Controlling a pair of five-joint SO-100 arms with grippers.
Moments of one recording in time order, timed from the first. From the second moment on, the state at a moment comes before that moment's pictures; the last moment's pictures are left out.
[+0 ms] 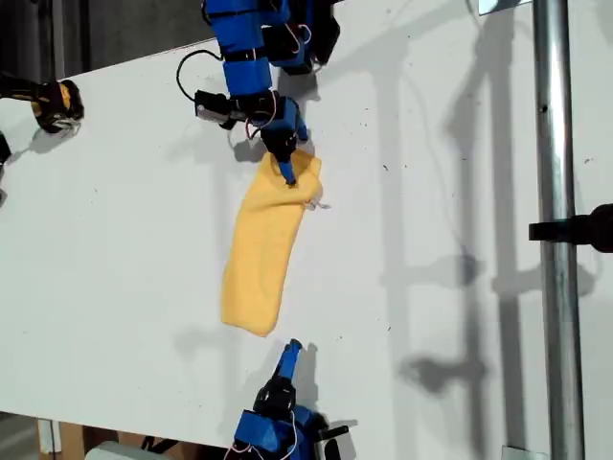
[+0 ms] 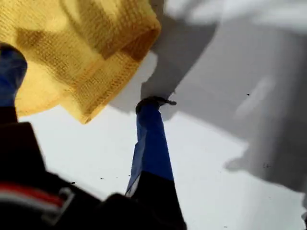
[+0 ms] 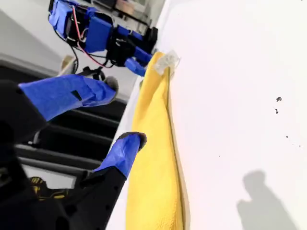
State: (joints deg) arm 0 -3.5 198.3 166.5 67.3 -54.8; arm 1 5.4 114.5 145.7 53.5 99.7
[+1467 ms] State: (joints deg) arm 0 -2.5 198.3 166.6 67.3 -54.8; arm 1 -6.9 135.7 142.5 80.9 100.9
